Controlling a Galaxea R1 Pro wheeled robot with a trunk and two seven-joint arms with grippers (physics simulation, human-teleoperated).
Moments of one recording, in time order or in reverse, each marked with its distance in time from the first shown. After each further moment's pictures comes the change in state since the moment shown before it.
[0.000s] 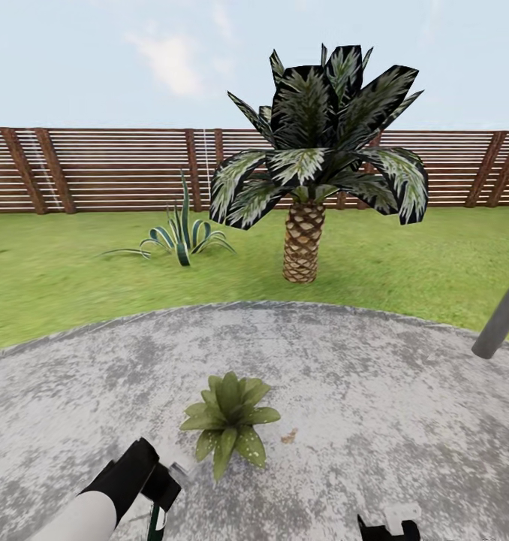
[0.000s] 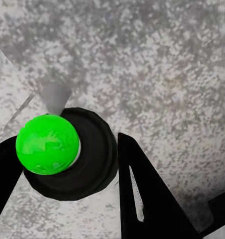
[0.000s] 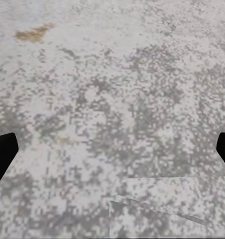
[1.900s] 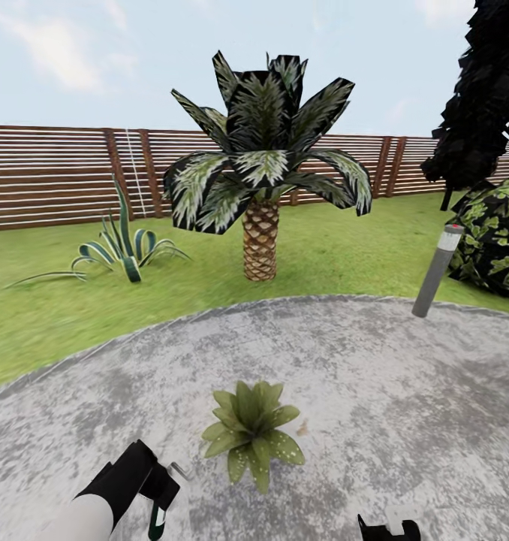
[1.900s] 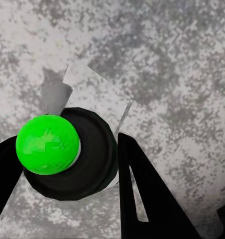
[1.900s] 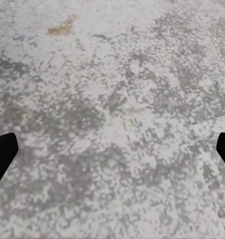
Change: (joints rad) left arm 0.012 0.008 0.004 -0.015 -0.002 -0.048 0.001; right arm 0.000 -0.001 0.000 -0.001 0.000 0.001 -0.003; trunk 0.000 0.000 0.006
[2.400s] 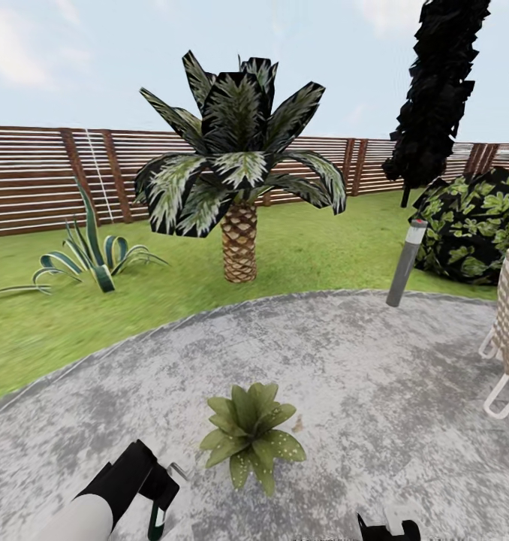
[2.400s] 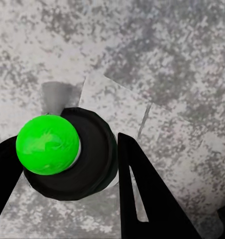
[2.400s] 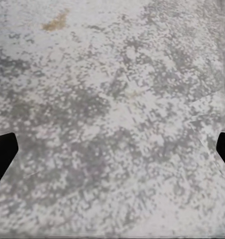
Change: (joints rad) left arm 0.000 0.002 -0.002 0.002 0.000 -0.002 -0.003; right arm 0.000 0.000 0.000 0.001 0.000 -0.001 0.000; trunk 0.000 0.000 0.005
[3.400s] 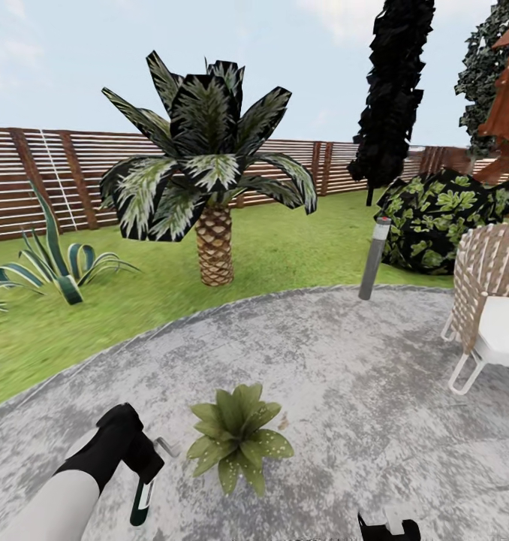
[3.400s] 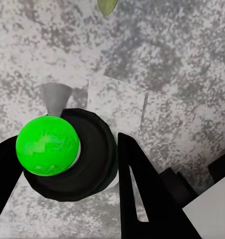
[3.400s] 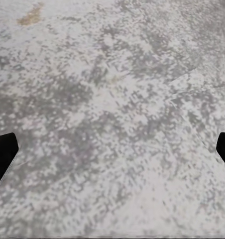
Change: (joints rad) left arm -0.036 0.063 -0.016 -0.234 -0.251 0.155 -0.453; right arm 0.000 0.000 0.000 -0.003 0.000 0.002 -0.001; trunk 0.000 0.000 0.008
